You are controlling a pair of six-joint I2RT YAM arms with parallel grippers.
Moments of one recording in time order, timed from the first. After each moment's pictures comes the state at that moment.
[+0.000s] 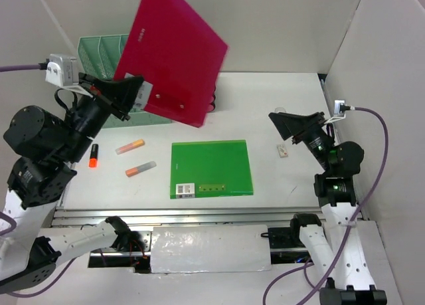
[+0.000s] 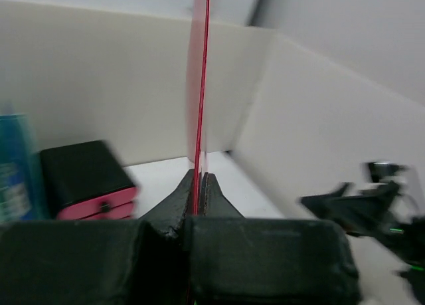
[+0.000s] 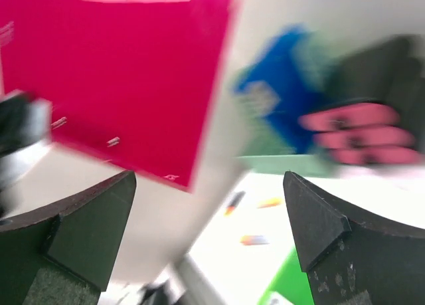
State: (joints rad) left arm -0.70 0.94 1.62 -0.34 -0.11 -0.31; right arm -0.02 0.65 0.70 0.40 -0.64 1.06
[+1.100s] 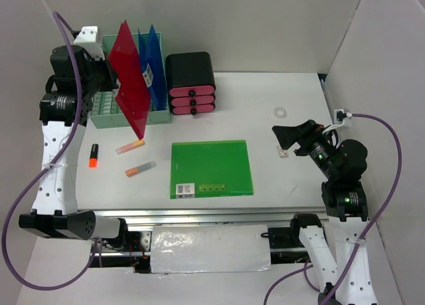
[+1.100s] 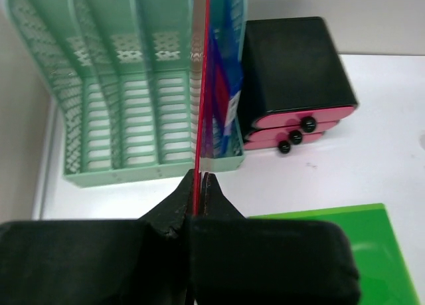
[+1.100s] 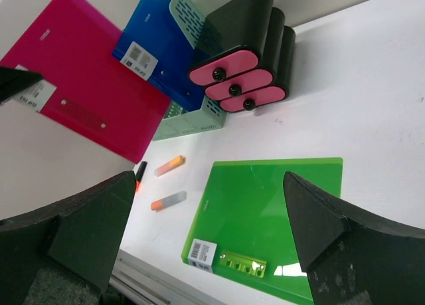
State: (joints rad) left arm -0.01 1.35 1.79 -0.75 0.04 -0.09; right arm -0.02 0.55 0.89 -0.37 -0.42 0.65
